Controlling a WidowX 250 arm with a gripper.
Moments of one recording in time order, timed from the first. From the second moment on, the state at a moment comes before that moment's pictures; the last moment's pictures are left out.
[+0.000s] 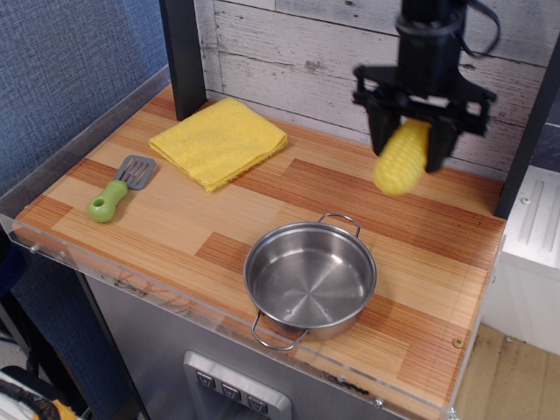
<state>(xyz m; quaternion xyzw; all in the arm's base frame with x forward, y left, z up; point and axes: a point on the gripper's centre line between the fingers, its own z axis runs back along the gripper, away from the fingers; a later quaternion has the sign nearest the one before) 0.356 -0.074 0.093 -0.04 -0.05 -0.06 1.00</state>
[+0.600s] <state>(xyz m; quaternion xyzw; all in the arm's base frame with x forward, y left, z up) 0.354 -0.008 0.137 -0.03 -0.10 -0.09 0.99</state>
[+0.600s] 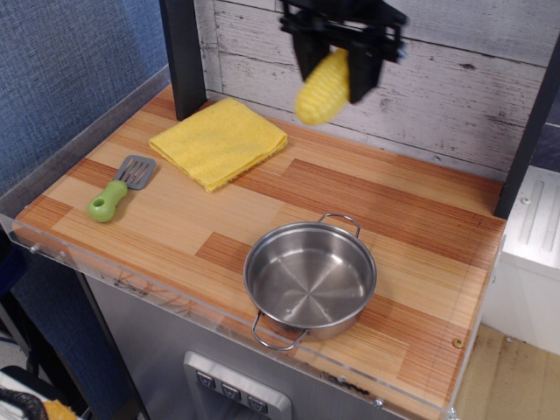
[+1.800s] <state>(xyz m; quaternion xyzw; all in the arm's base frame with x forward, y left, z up) 0.356 0.129 0.067 -0.03 -0.11 -0.06 0.99</state>
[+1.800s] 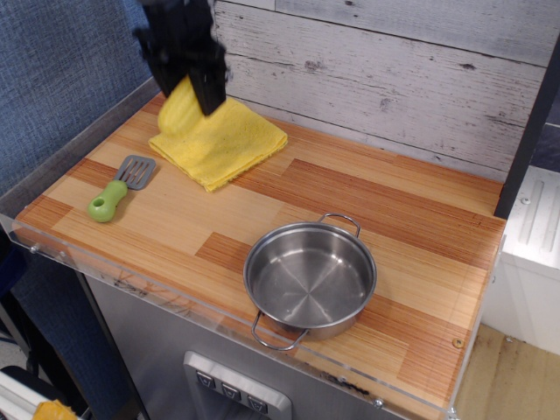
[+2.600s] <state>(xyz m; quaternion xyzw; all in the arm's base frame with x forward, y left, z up) 0.368 0.132 0.030 -0.03 -0.12 -0.07 0.99</state>
